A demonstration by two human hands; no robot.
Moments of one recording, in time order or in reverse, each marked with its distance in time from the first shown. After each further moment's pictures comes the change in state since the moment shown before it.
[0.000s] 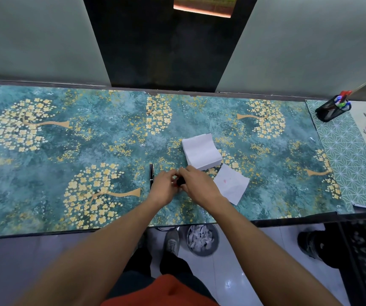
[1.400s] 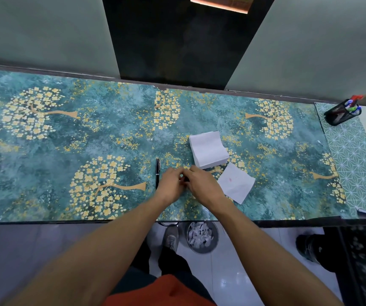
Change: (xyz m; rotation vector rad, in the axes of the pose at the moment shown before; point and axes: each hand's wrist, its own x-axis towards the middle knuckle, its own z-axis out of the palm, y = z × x) left_hand -0.004 -0.003 0.005 0.056 -0.018 0.035; right_hand 0.000 -0.006 0.014 -0.046 0.014 -0.029
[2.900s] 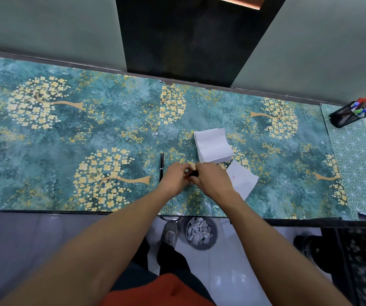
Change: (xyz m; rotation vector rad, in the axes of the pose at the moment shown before) left_hand 0.004 -0.003 -0.003 0.023 -0.035 0.010; right_hand 0.001 0.004 -0.013 -0.105 -0.039 0.139
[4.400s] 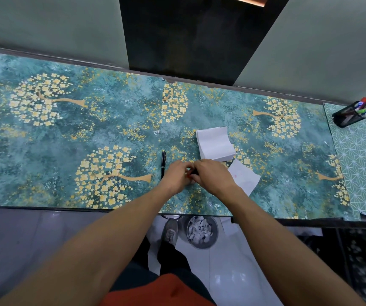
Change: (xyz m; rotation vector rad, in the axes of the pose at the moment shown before) left_hand -0.003 0.003 -0.006 -0.022 -0.012 0.016; right_hand 0.007 0.000 -0.005 -0.069 -0.015 -0.152
